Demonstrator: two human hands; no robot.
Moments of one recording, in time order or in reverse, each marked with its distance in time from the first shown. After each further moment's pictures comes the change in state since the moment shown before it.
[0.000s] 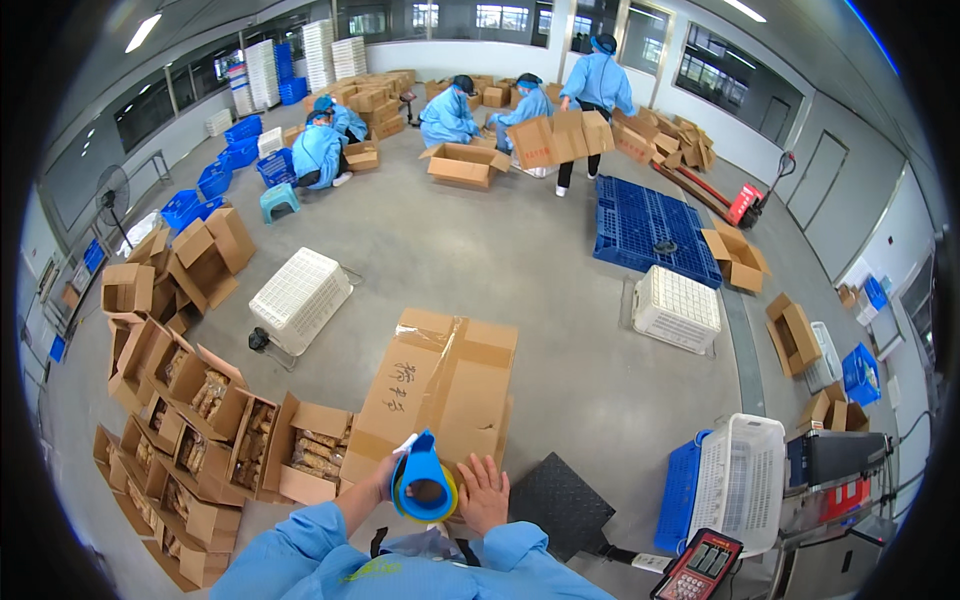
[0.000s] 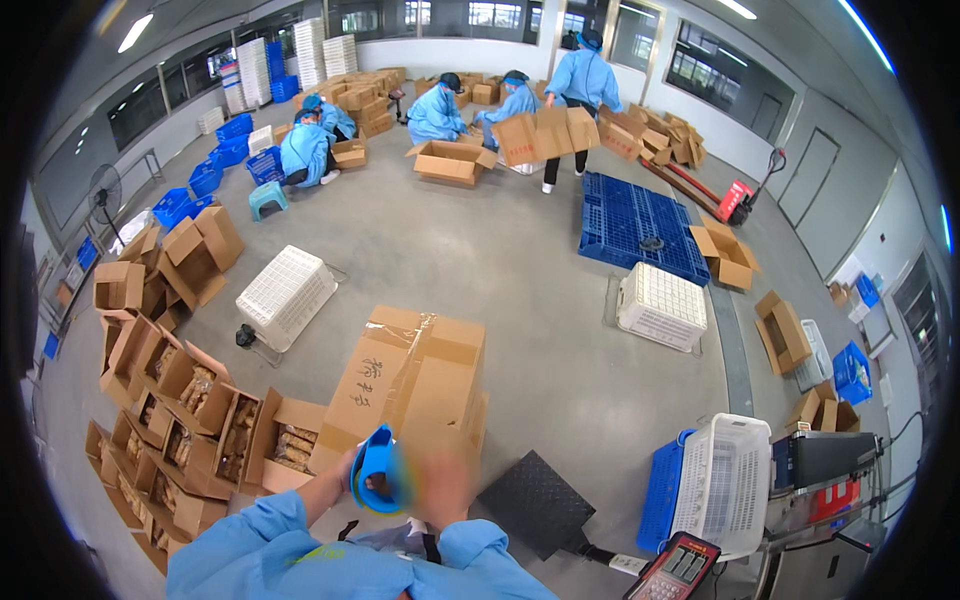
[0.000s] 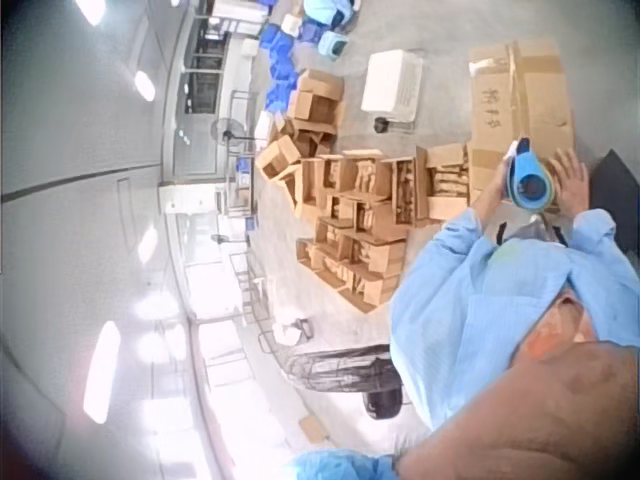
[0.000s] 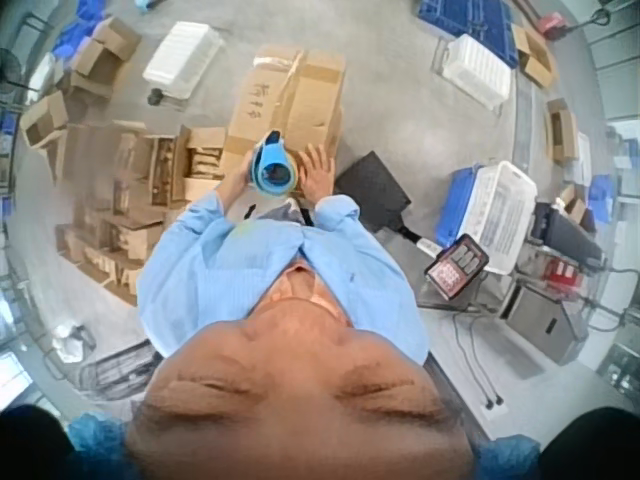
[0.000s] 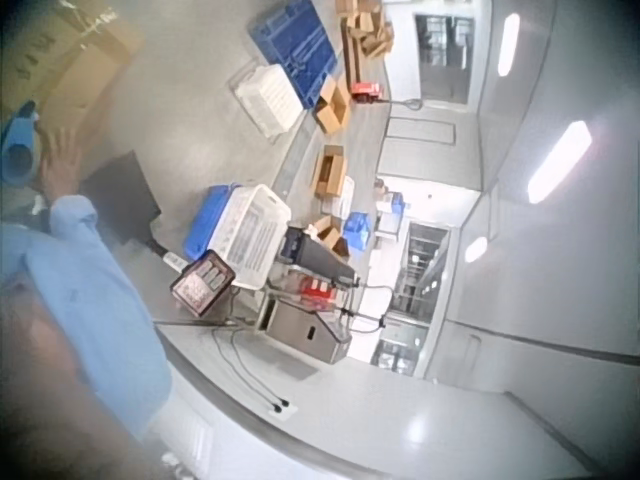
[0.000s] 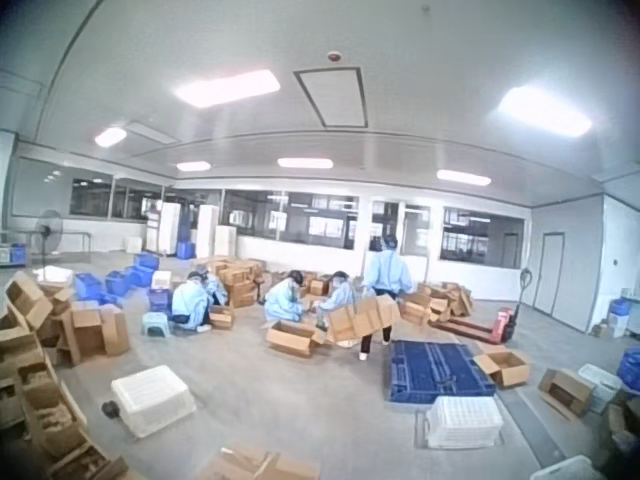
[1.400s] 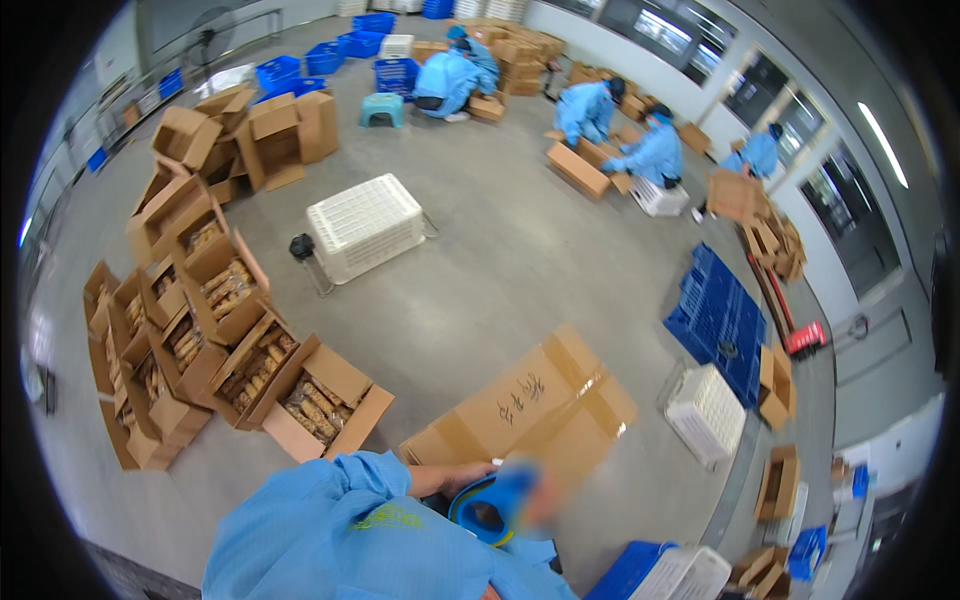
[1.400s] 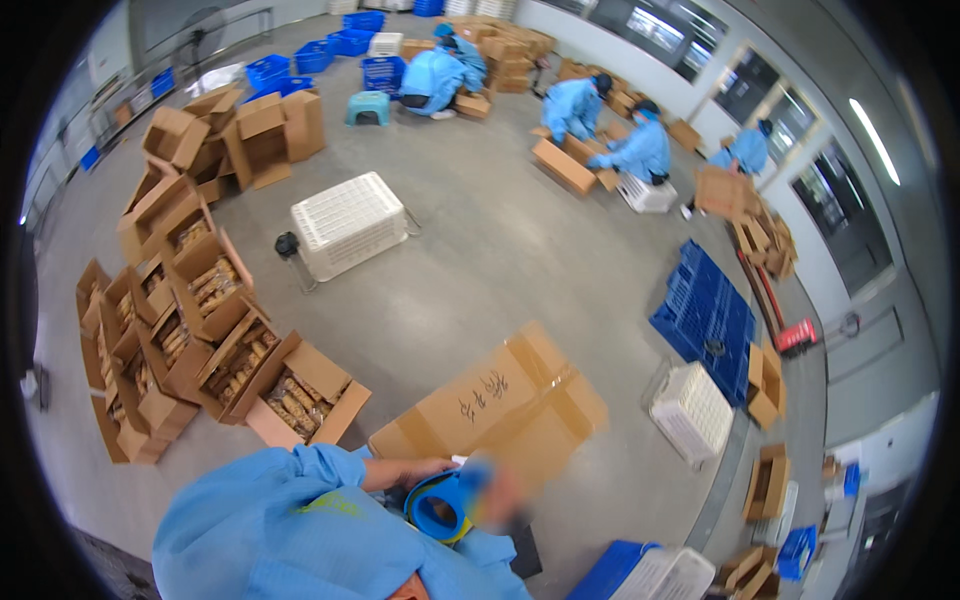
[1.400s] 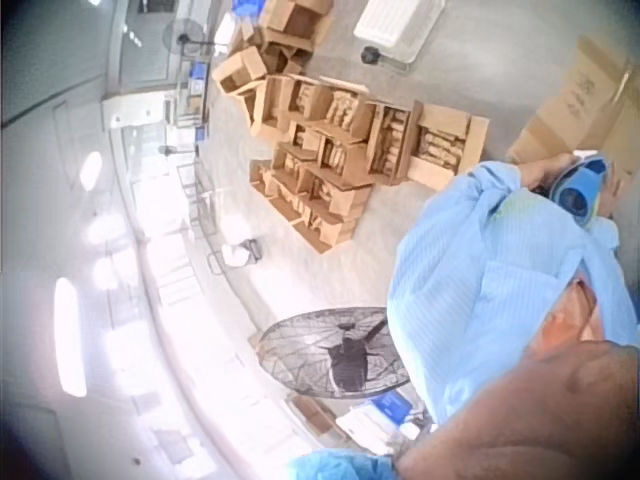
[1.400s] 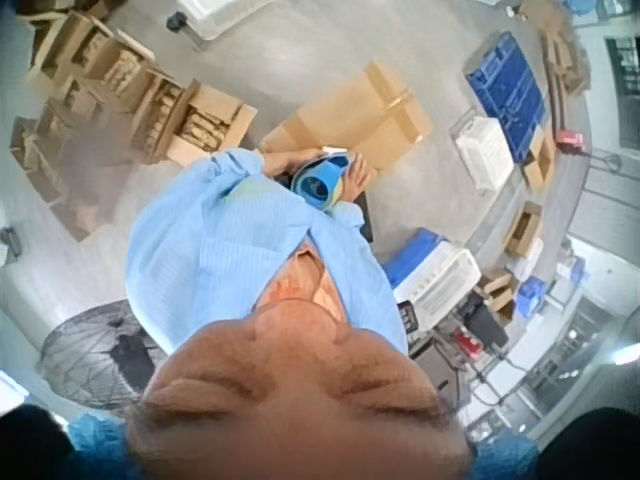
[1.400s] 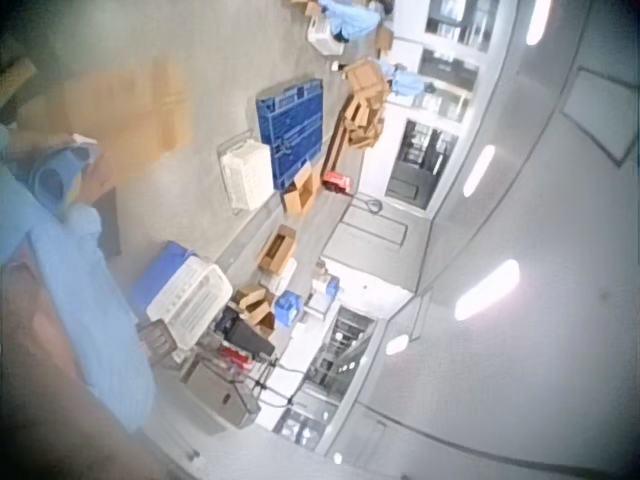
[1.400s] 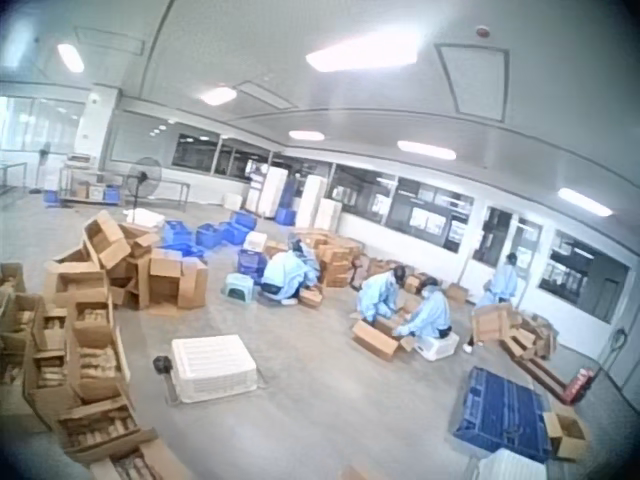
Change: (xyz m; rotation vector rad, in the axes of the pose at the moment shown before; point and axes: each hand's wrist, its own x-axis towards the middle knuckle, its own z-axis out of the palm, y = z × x) left_hand 0.089 0.140 0.001 -0.001 -0.215 -0.251; right_hand 0.212 0.024 0.059 -0.219 0.296 -0.148
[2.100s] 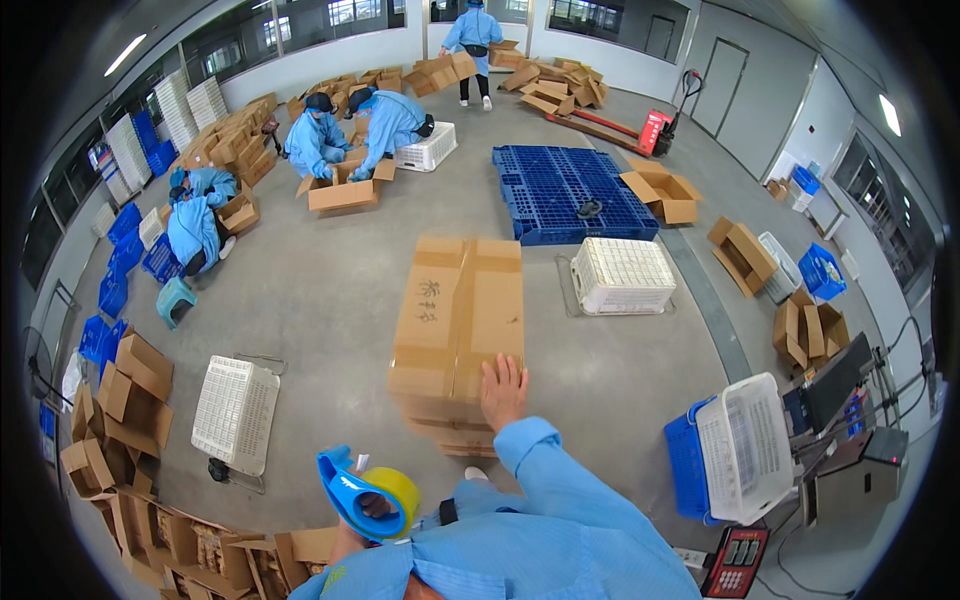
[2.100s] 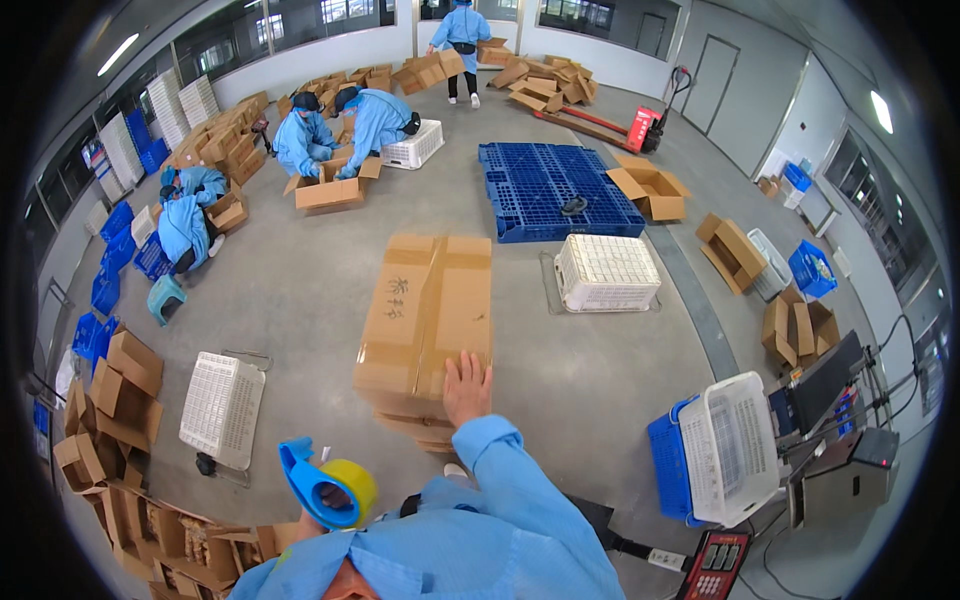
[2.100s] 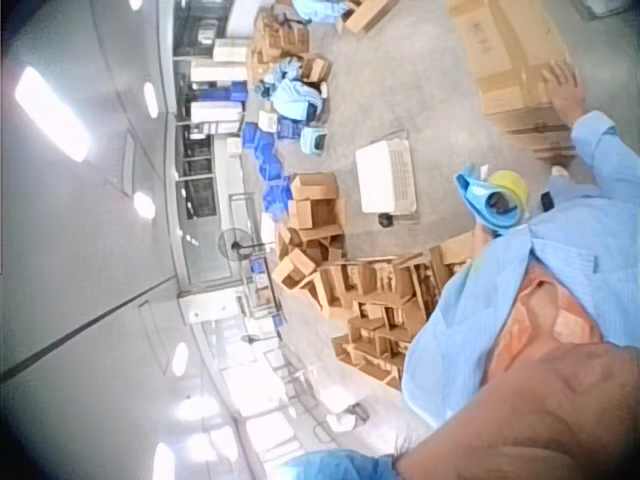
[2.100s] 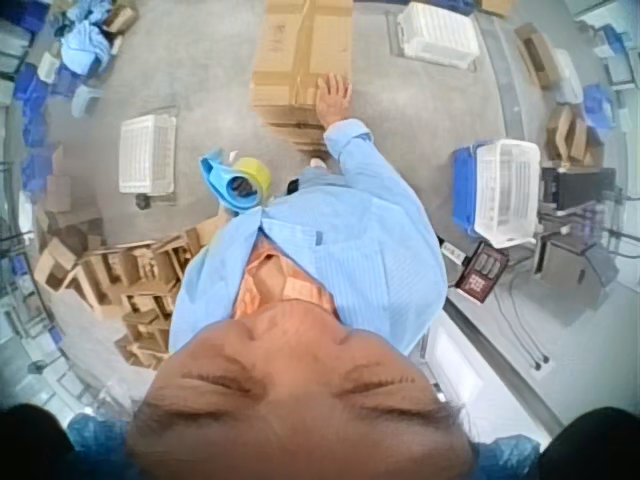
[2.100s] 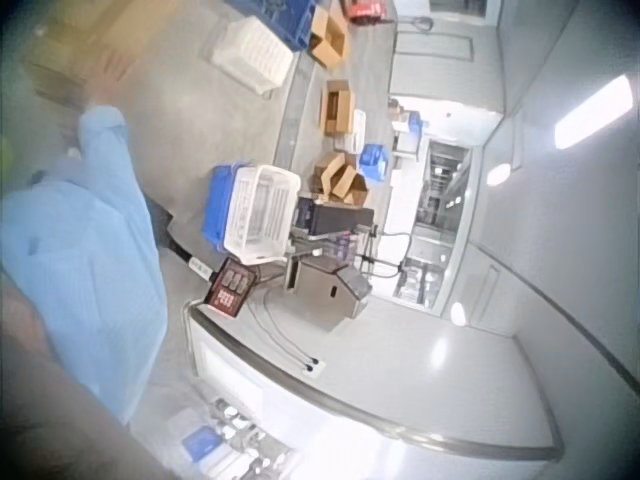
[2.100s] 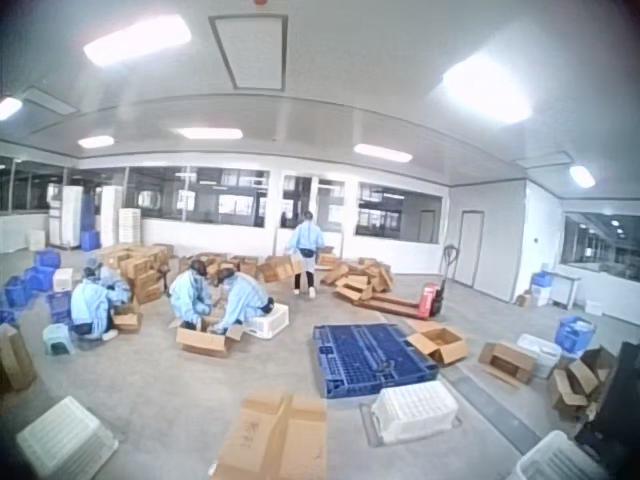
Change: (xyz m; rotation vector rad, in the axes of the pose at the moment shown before) left_hand 0.056 0.161 -0.040 -0.418 -0.080 0.412; right_hand 0.245 0.223 0.016 -0.249 0.280 0.394
